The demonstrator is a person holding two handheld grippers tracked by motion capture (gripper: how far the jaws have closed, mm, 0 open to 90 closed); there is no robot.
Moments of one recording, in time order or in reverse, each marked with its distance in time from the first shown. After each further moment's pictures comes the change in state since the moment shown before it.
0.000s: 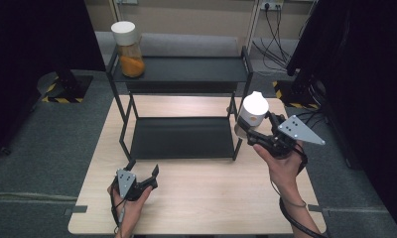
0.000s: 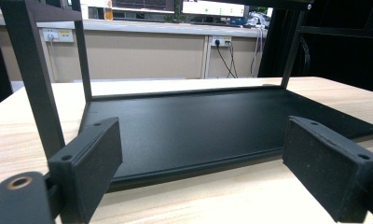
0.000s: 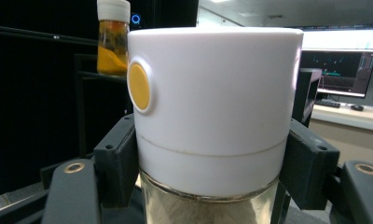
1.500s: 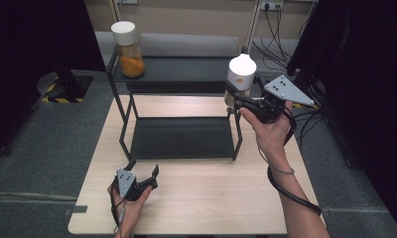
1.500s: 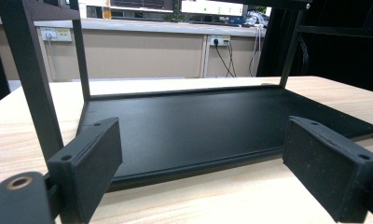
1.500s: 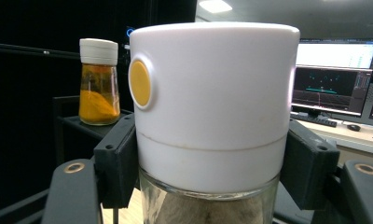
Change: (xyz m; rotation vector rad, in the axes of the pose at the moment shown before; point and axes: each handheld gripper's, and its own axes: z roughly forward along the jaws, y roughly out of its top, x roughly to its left) left arm 0.001 0.001 0.000 0.004 -0.006 -0.004; right arm -0.001 0.059 0.065 -0.026 -0.017 -0.018
